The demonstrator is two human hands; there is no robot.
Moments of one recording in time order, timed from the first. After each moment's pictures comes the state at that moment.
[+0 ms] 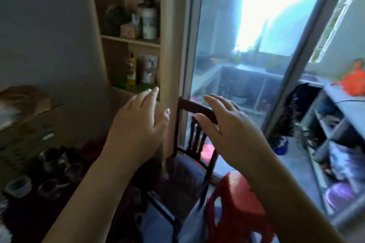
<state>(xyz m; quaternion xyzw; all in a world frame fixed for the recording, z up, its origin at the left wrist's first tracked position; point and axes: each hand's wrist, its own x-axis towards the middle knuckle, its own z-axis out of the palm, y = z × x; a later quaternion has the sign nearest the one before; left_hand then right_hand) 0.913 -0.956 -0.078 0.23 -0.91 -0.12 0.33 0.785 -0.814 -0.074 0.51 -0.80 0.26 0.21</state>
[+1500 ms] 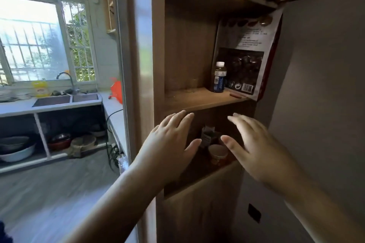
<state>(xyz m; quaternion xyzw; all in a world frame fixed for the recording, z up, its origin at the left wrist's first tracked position) 0.241 -0.179 -0.034 -0.36 -0.87 -0.20 0.27 0.318 0.008 -0.027 0.01 -0.95 0.12 0.27</state>
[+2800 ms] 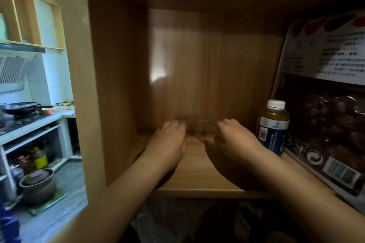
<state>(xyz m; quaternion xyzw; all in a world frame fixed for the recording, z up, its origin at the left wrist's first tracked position) -0.057 -0.017 -0.004 -0.08 -0.95 -0.06 0.29 -0.112 0.162 0.014 0.26 -0.94 0.10 0.20</state>
